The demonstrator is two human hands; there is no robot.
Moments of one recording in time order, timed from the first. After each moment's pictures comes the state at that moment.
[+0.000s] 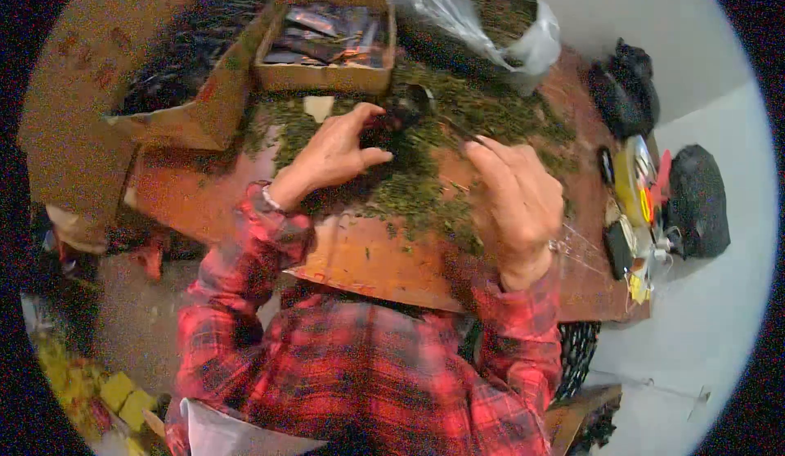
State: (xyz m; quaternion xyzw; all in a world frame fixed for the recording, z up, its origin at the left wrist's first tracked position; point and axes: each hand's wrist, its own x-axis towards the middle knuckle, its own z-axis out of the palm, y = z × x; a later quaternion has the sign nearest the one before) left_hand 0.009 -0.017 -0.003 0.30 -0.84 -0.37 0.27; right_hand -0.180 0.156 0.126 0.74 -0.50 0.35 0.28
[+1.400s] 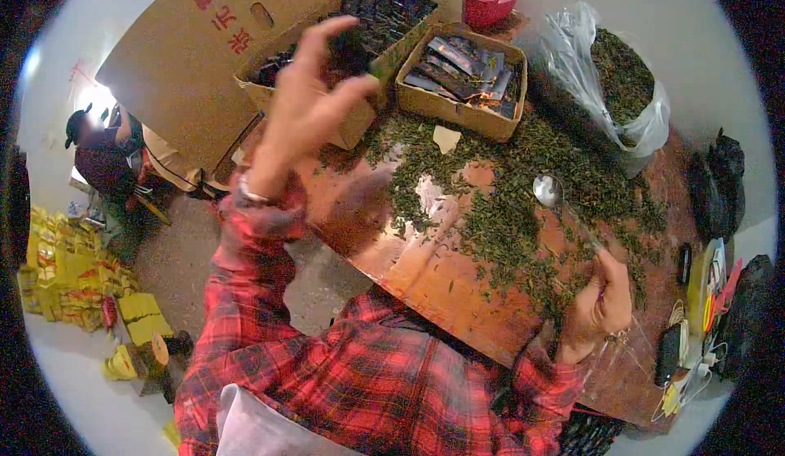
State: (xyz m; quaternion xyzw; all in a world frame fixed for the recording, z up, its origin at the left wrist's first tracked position) left_hand 0.151 -0.028 0.134 0.40 -0.76 -0.18 0.48; right_hand -0.219 0.194 0.043 0.58 -0.62 0.52 0.14
